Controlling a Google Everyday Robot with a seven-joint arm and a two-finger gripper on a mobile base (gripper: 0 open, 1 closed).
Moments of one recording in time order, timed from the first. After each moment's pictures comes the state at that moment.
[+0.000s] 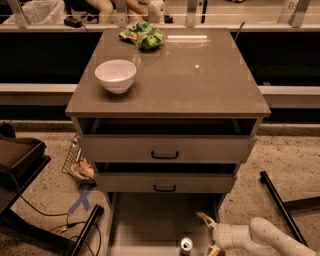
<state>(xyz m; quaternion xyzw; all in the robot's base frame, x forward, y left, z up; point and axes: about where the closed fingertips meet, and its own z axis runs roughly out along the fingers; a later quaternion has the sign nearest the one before) 0.426 -0.157 0.282 -0.54 0.62 0.37 0.43</state>
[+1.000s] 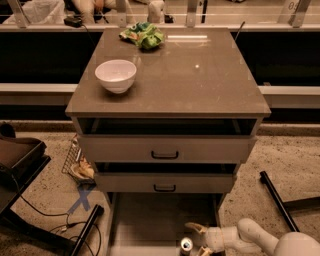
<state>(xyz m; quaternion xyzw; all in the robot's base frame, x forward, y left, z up) 0.424 -0.138 0.209 -0.56 0.58 0.42 0.42</state>
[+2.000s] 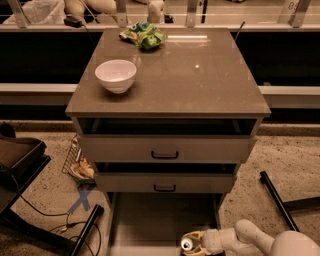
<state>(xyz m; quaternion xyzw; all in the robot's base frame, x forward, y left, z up) 0.415 -0.126 0.200 -0.57 0.57 0.43 0.41</state>
